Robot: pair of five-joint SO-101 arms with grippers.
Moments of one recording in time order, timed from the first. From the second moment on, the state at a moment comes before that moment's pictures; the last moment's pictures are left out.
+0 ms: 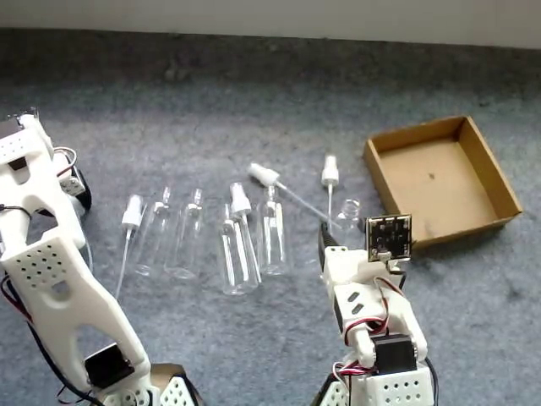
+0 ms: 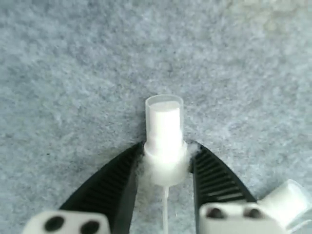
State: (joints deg) left arm -35.5 46.9 -36.6 90.0 5.2; right arm -12.3 -104.6 93.2 43.2 -1.1
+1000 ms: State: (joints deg) left arm -18.8 25.1 -45.1 100.1 5.2; right arm -12.3 -104.6 93.2 41.0 -1.1
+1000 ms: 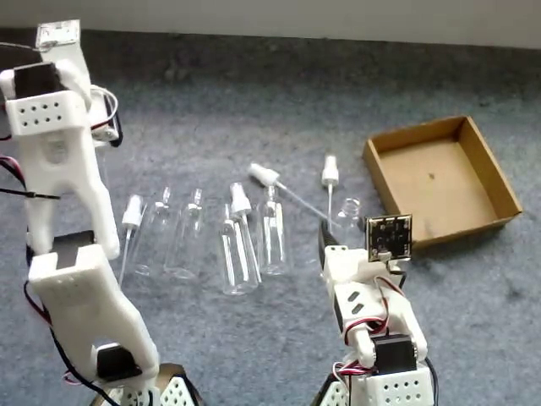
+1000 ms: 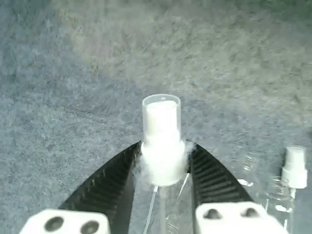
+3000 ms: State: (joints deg) left arm 28.3 -23.2 -33.4 87.3 17.7; right arm -22.6 -104.5 95.6 14.5 5.6
